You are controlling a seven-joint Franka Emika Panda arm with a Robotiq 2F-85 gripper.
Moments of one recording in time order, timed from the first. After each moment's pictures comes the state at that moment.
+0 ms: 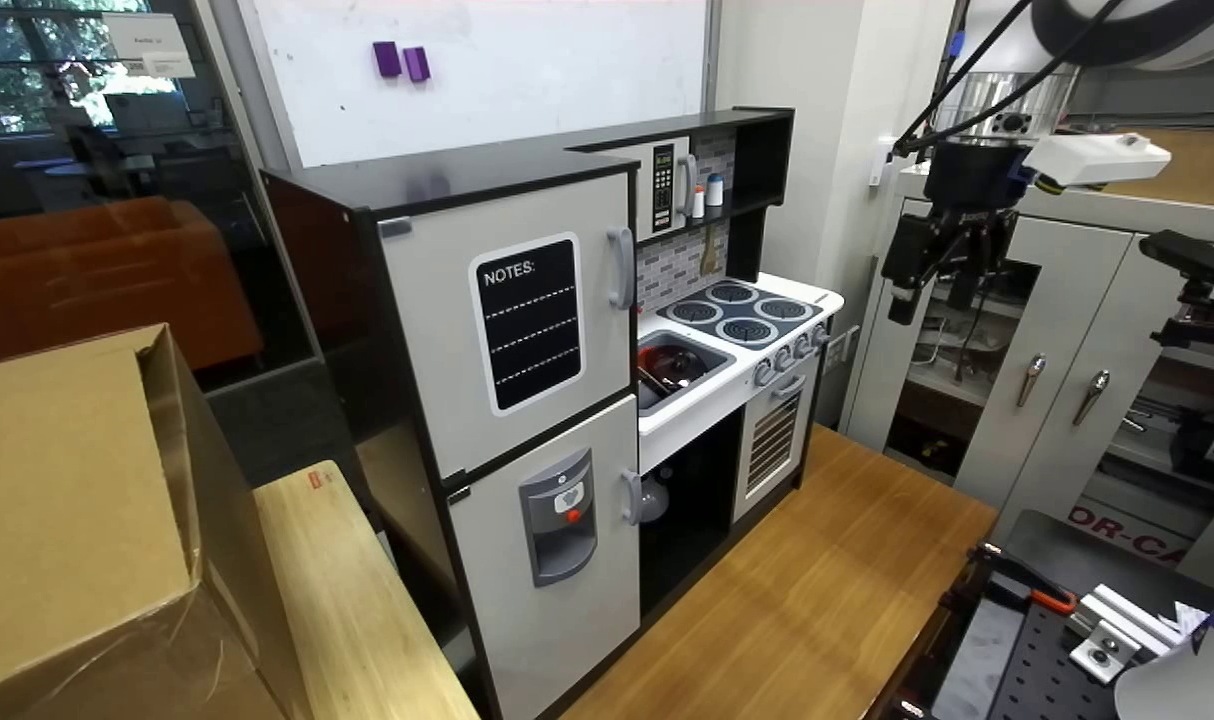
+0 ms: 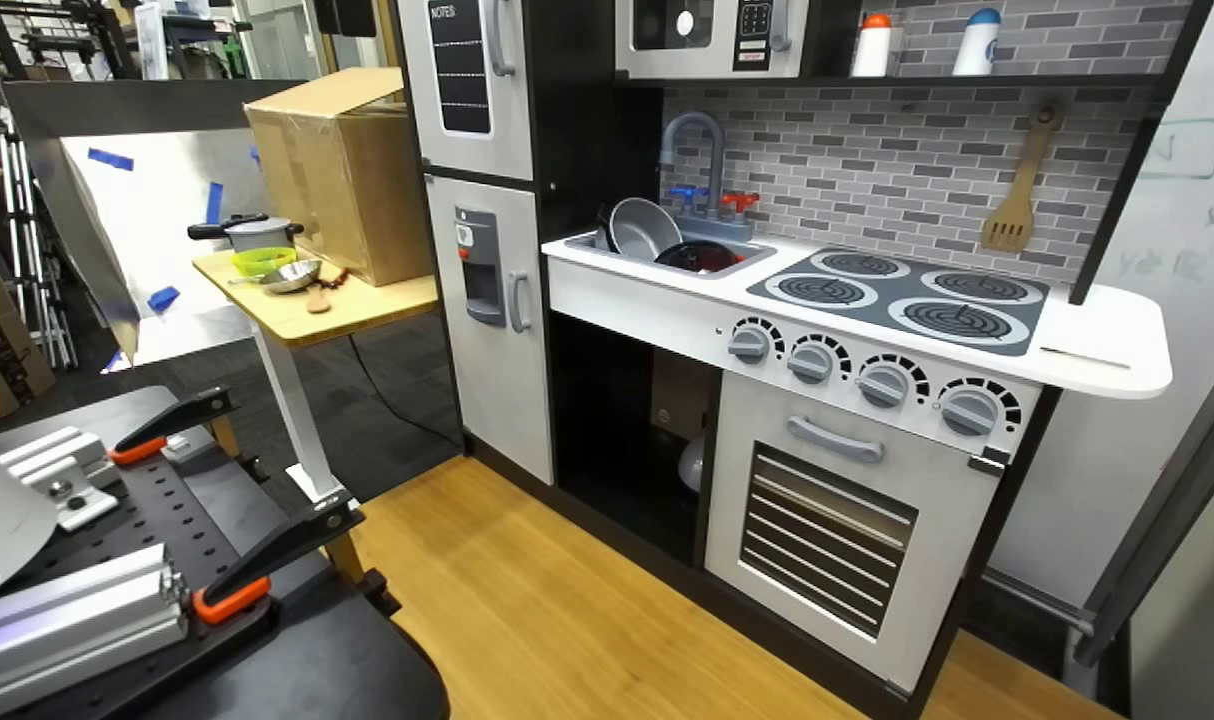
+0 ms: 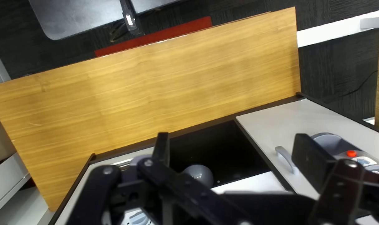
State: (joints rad) arm -0.10 -0.73 -0.09 -2.67 0.01 1.96 0.10
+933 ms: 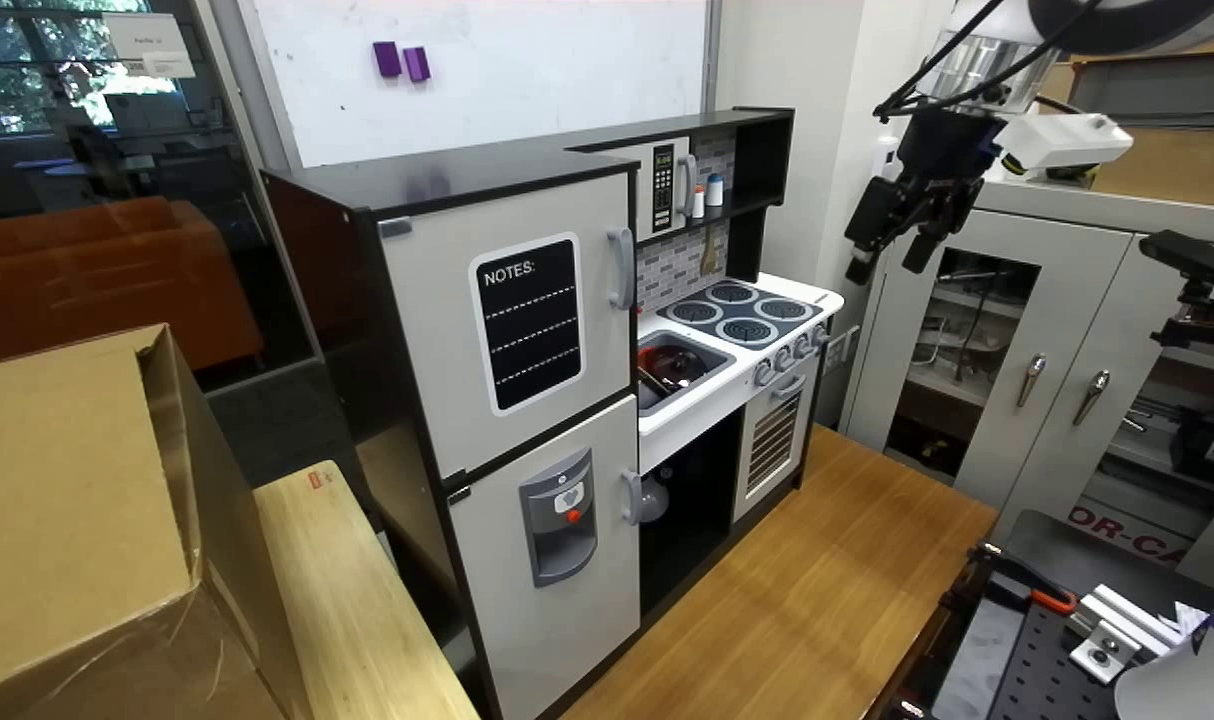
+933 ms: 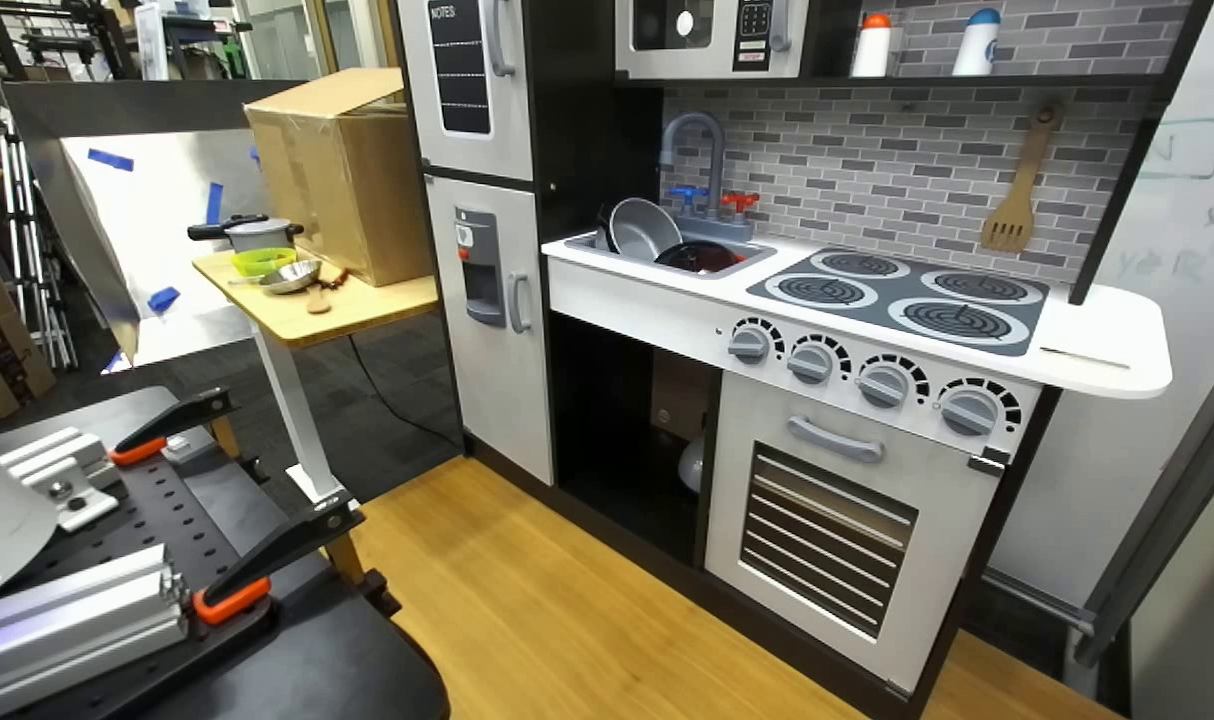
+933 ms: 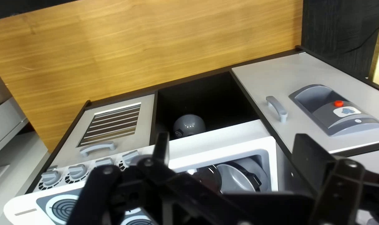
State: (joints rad) arm -0.10 -0.73 -0.05 -2.65 0.00 2.12 0.10
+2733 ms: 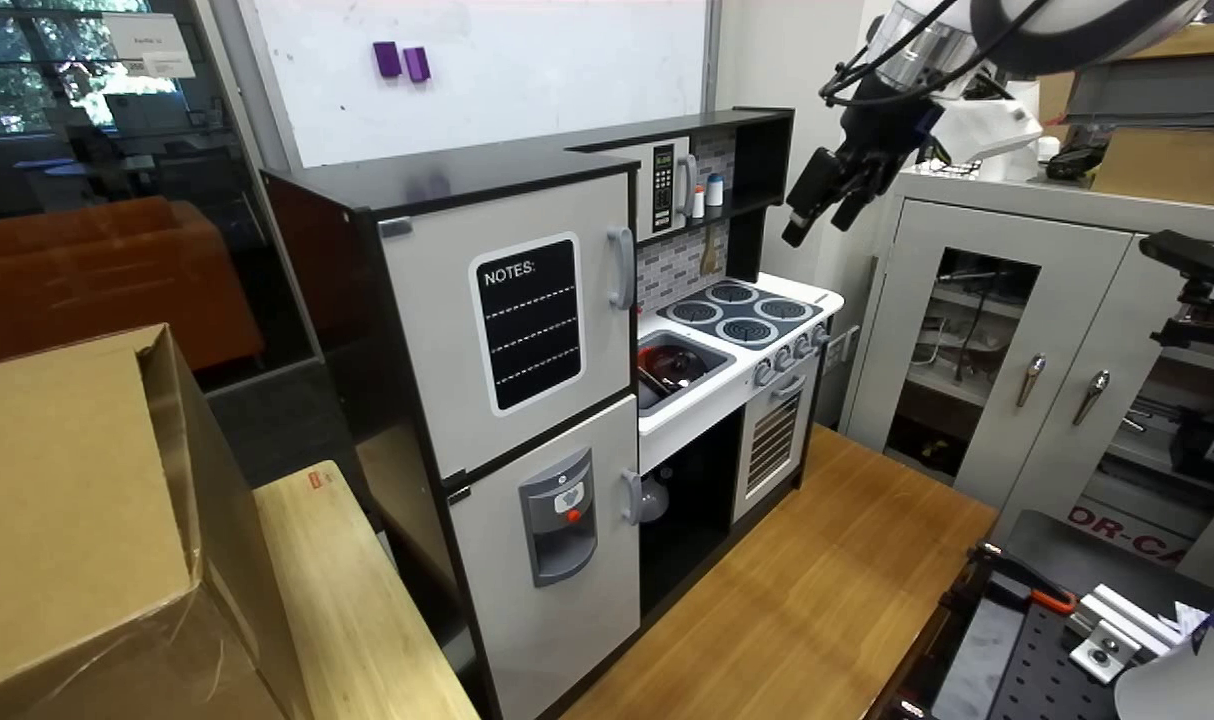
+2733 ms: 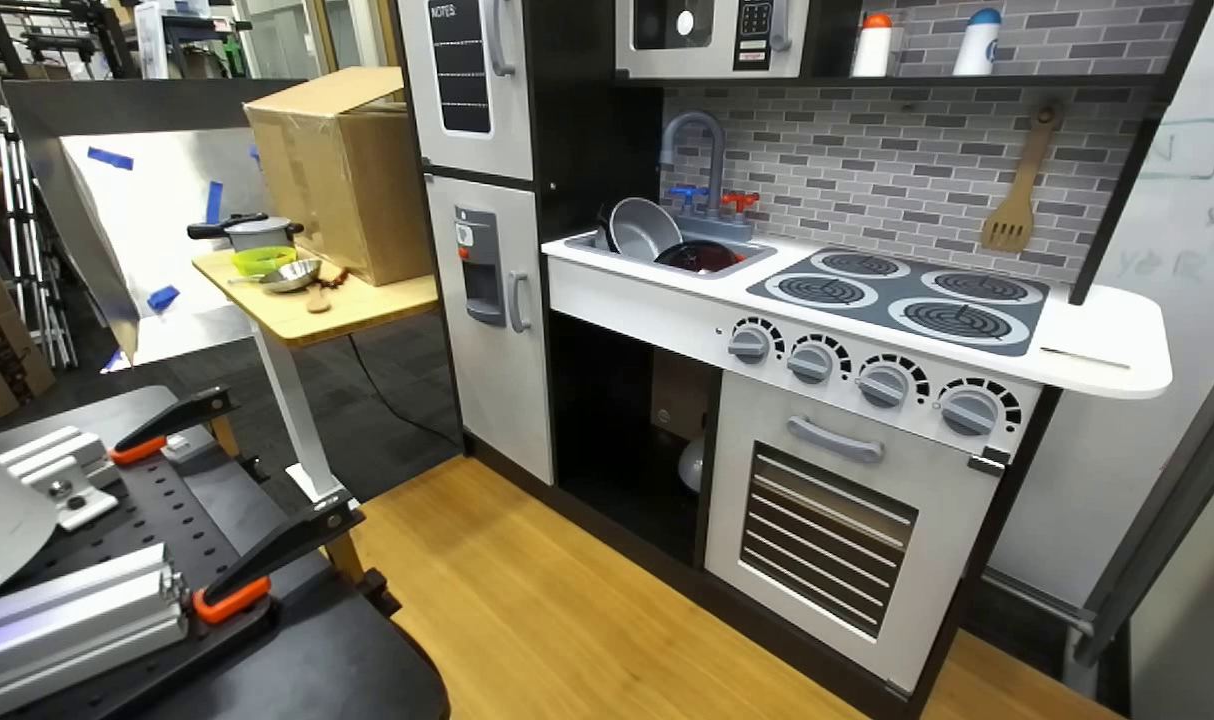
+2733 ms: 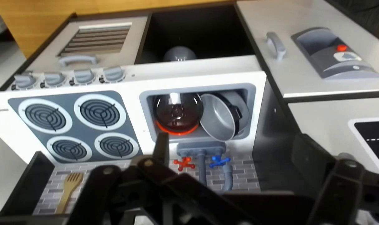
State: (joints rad) arm -0.06 -0.61 -0.04 -2.59 -0.04 2.41 0.01
